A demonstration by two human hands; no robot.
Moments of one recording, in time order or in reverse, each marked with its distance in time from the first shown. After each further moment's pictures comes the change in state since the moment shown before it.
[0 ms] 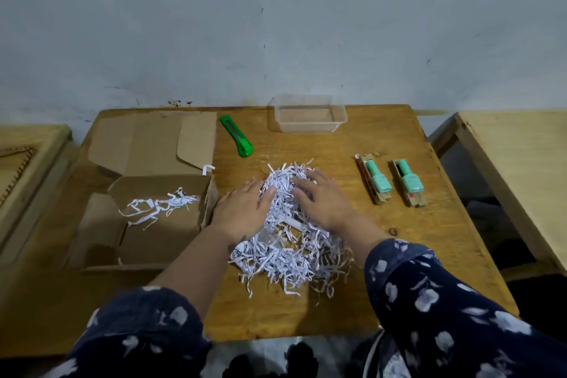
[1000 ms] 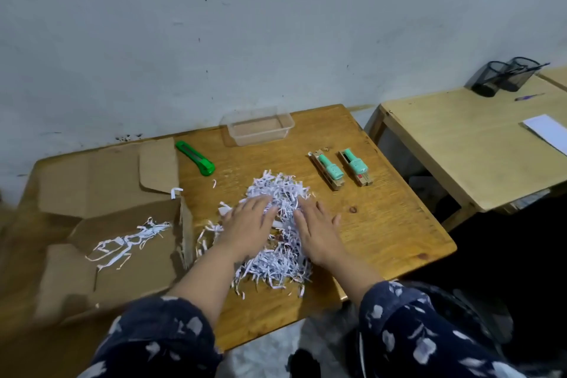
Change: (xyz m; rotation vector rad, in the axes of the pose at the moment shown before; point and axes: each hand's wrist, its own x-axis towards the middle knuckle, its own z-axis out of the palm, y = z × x) left_hand -0.018 0.031 0.019 -0.019 -0.021 0.313; right_hand -0.085 -0.004 0.038 0.239 0.244 0.349
